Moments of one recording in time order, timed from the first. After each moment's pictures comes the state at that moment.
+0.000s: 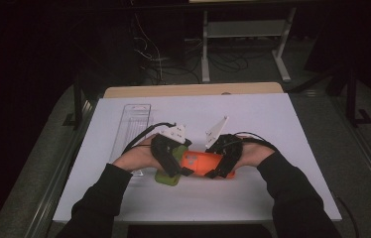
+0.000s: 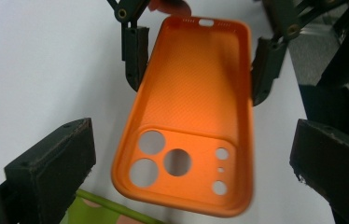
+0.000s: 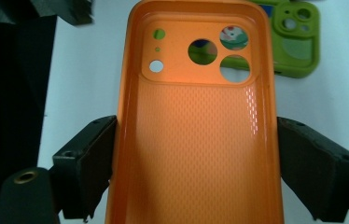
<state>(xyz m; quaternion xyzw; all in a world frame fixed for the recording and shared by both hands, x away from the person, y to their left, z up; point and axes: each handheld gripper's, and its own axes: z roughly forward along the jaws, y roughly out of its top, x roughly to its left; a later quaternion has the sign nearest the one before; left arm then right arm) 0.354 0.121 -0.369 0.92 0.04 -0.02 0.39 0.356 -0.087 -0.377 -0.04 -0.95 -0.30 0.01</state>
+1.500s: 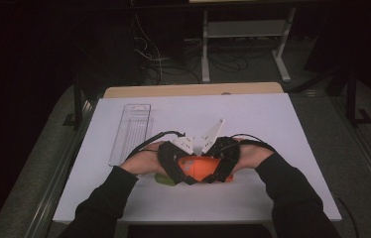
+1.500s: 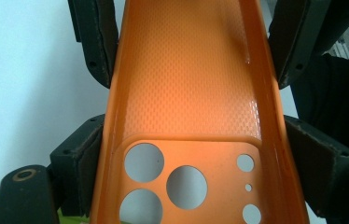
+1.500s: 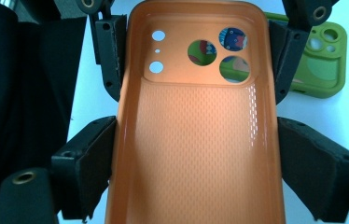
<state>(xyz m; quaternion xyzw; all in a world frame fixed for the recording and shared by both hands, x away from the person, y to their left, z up) 0.346 0.105 -0.385 0.93 0.01 -0.07 0.35 0.345 -0.078 -0.370 -0.01 -0.95 -0.30 0.02</state>
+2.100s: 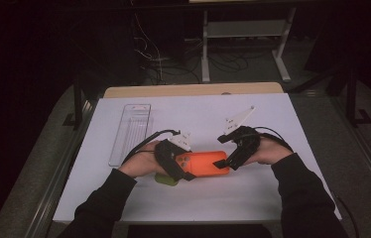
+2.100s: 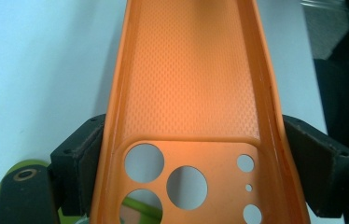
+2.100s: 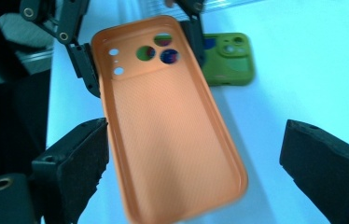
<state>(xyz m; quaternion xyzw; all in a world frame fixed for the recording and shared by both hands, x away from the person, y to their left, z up) 0.349 0.115 -0.387 0.93 0.08 -0.02 0.35 0.356 -0.135 -0.355 -0.14 -0.92 -0.38 -0.02</state>
